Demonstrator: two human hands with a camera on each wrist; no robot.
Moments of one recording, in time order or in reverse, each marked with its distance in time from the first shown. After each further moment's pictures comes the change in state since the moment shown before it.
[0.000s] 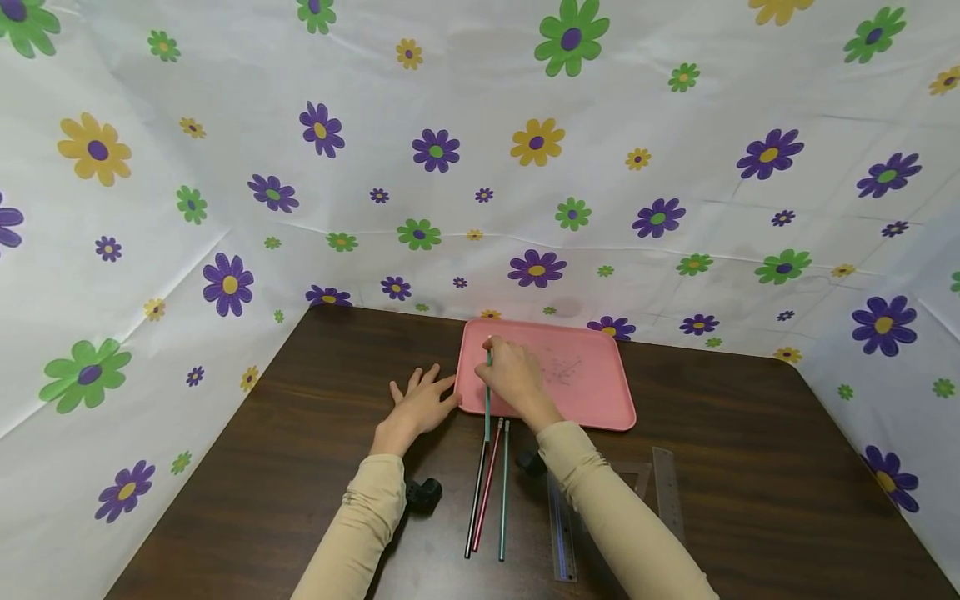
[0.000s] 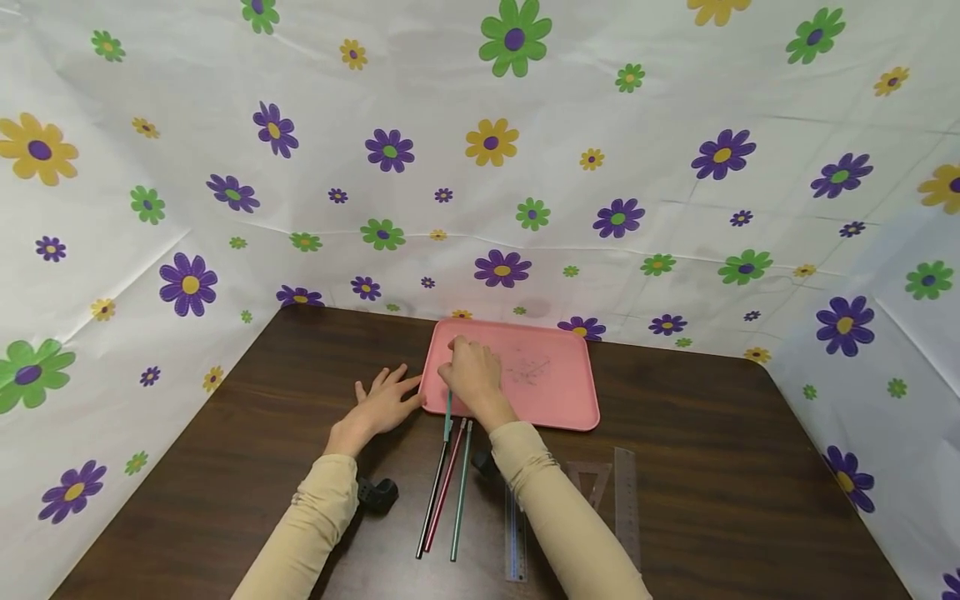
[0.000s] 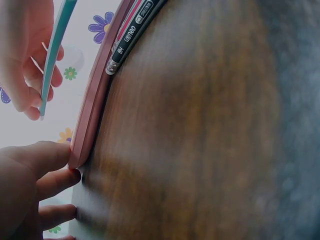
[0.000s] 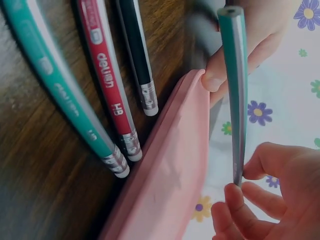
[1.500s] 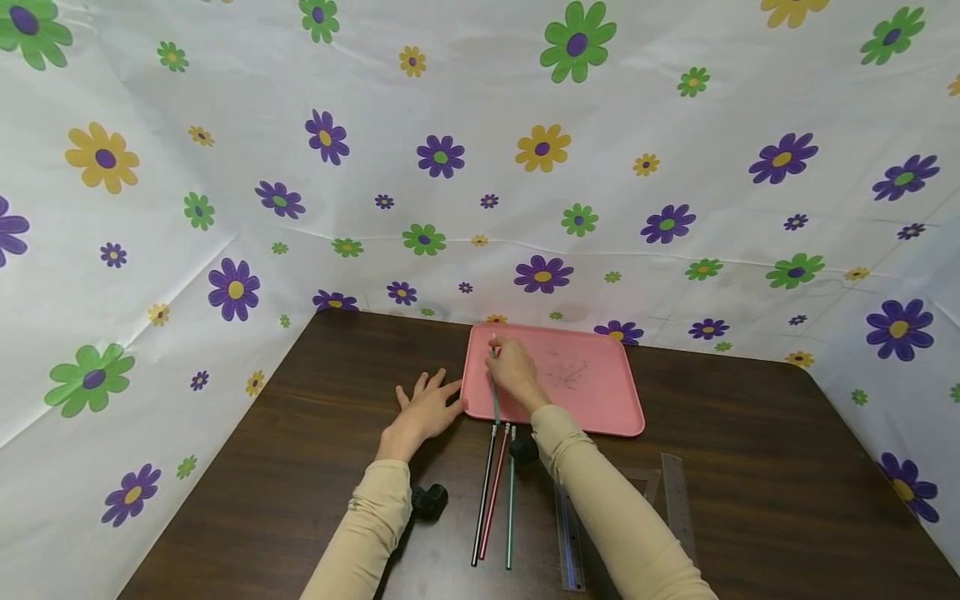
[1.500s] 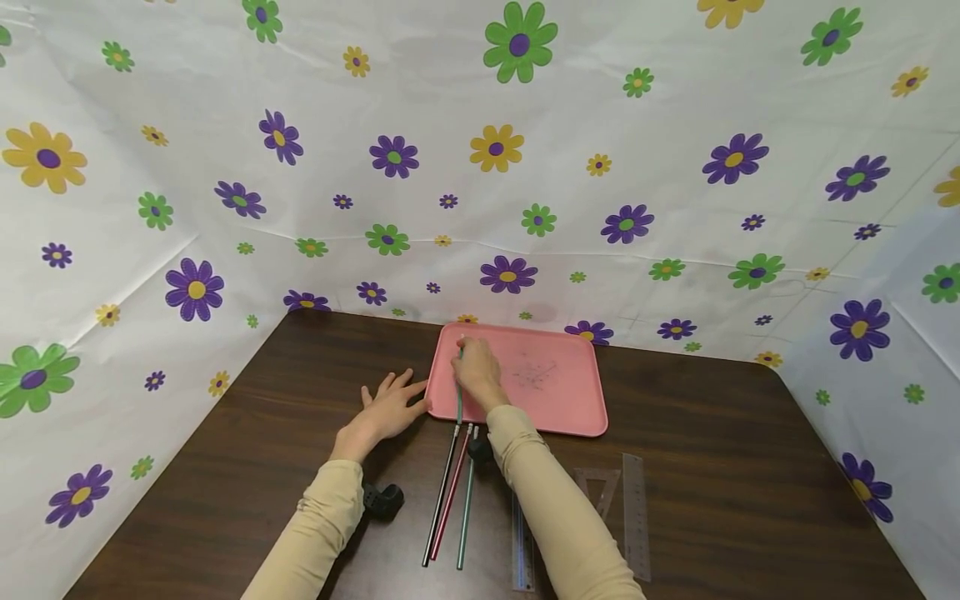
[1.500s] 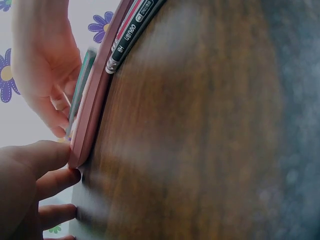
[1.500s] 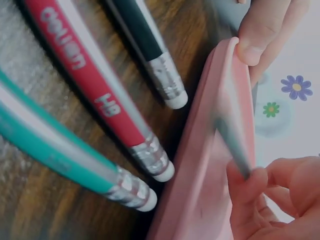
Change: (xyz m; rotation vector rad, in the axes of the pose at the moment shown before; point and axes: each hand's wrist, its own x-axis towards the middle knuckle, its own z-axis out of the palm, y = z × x) left_hand 0.002 0.002 0.002 -0.023 0.023 0.001; right_hand 0.040 0.018 0.031 0.286 -0.027 0.107
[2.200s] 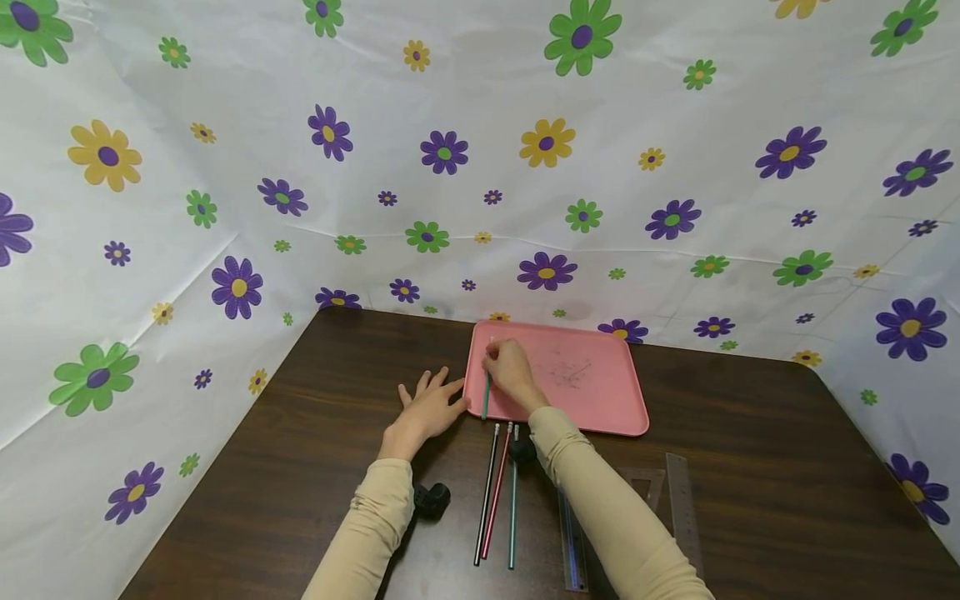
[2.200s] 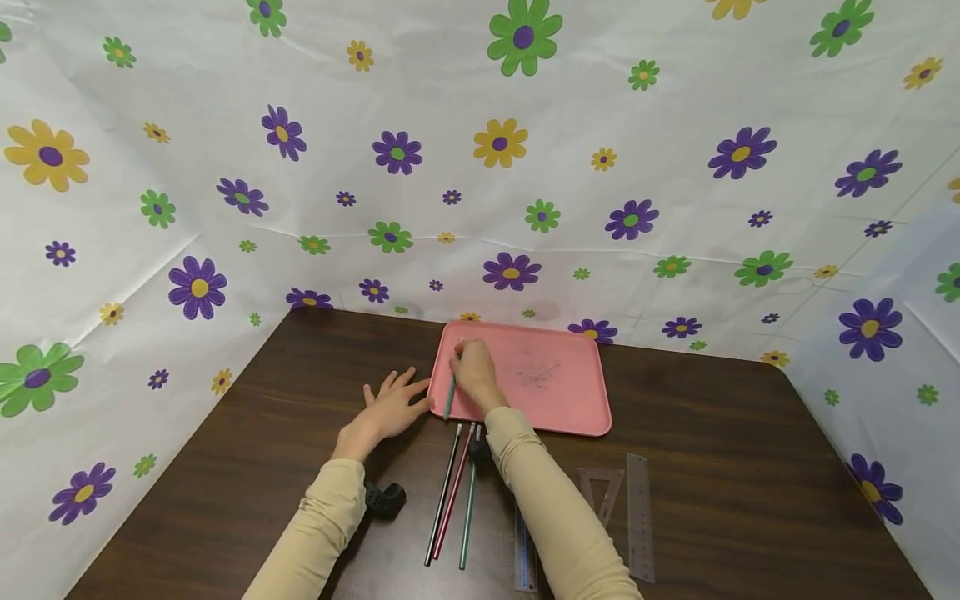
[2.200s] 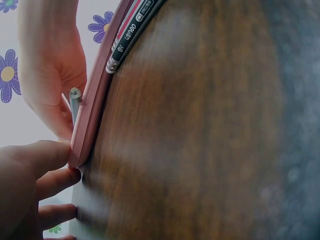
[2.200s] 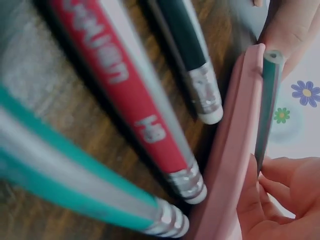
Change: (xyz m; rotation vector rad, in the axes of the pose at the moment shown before) left_hand -0.001 -0.001 -0.001 0.002 -0.002 0.002; right_hand 0.005 0.003 0.013 0.158 -0.025 -0.082
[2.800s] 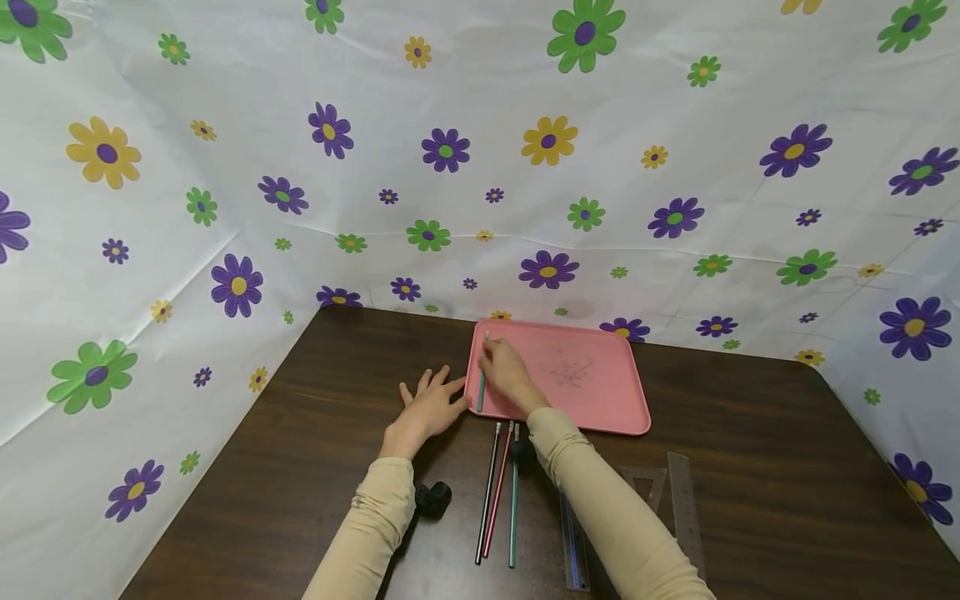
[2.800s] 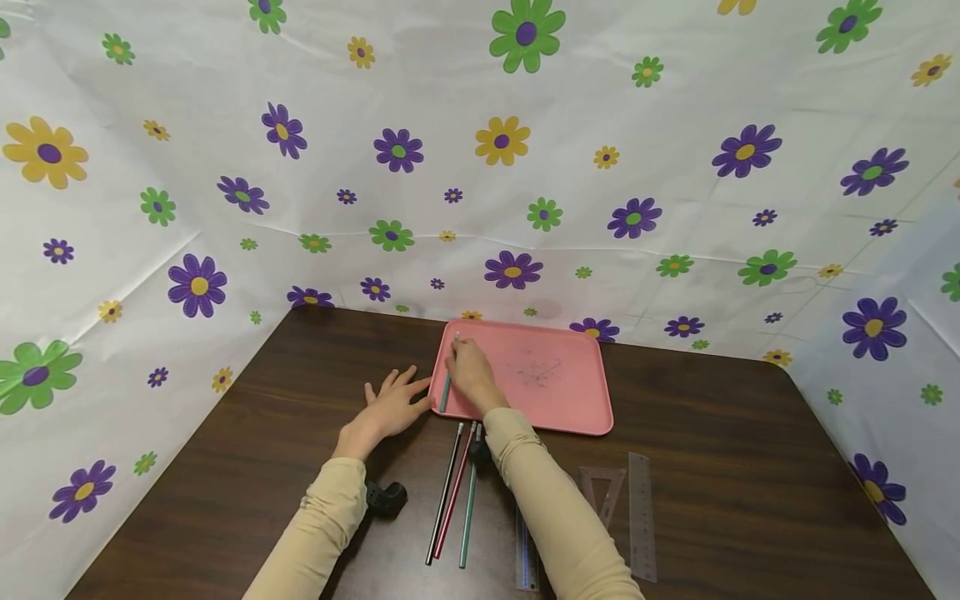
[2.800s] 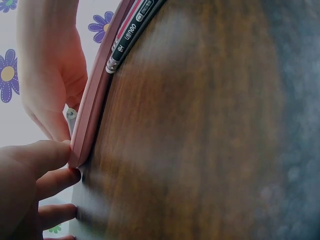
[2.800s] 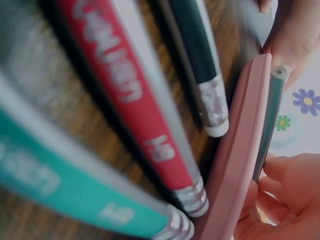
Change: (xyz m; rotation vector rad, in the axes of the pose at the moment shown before) left_hand 0.003 0.000 0.000 0.008 0.003 -0.004; right_hand 0.001 -0.002 0.007 -0.236 -0.077 -0.052
